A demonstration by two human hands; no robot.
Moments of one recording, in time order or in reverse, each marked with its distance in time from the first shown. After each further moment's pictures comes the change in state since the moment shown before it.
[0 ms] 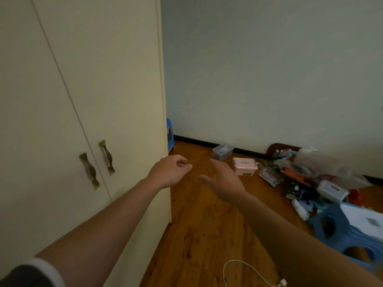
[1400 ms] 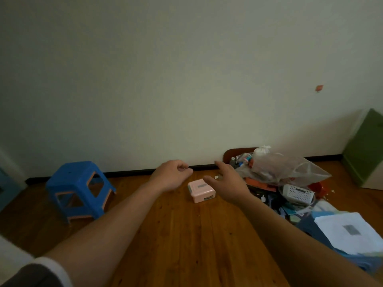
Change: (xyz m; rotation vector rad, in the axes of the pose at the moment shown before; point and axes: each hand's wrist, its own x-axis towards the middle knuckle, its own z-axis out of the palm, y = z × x) left_hand 0.467 0.251 0.219 0.121 -0.233 0.234; right_hand 0.353 0.323 -0.194 0.147 0.236 0.259
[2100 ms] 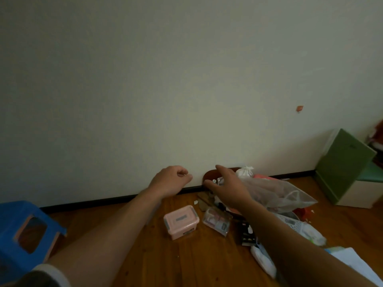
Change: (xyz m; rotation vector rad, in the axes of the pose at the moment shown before) left_hand 0.291 0.002 -0.001 -0.091 -0.078 0.129; right_hand 0.254 0.020 -0.023 -0.061 0.127 0.111
